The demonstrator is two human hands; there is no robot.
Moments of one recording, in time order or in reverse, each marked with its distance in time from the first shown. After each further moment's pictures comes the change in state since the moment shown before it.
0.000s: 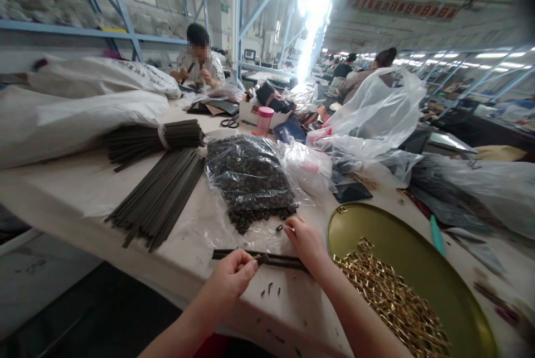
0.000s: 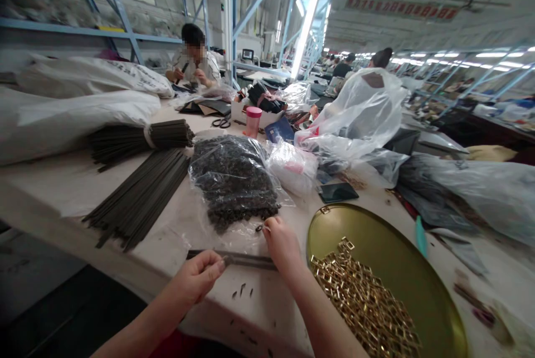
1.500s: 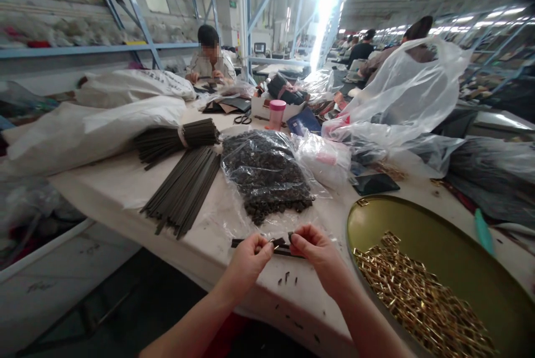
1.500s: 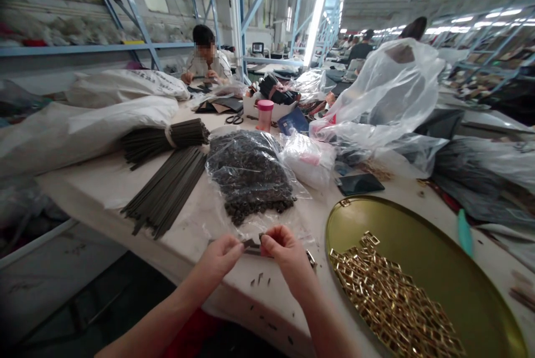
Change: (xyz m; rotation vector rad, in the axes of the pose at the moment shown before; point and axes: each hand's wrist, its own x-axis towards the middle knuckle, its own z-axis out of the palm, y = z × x) left_hand 0.011 -0.002 0.006 0.224 0.184 0.113; right_hand -0.043 -0.043 -0.011 1.144 -0.092 0.221
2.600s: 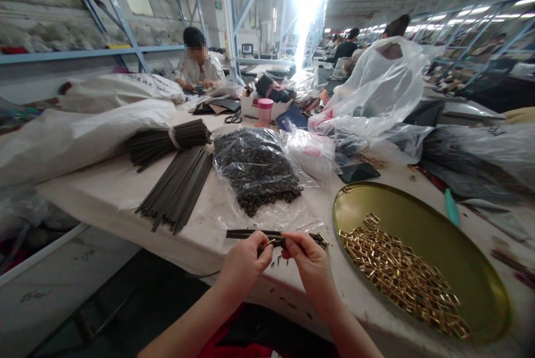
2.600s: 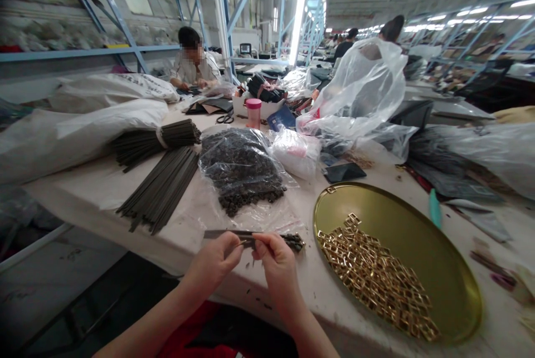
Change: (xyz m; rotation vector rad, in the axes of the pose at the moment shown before) left_hand -0.029 0.017 0.006 0.447 -0.016 0.160; right_hand -0.049 0.010 0.013 0.242 0.196 -0.092
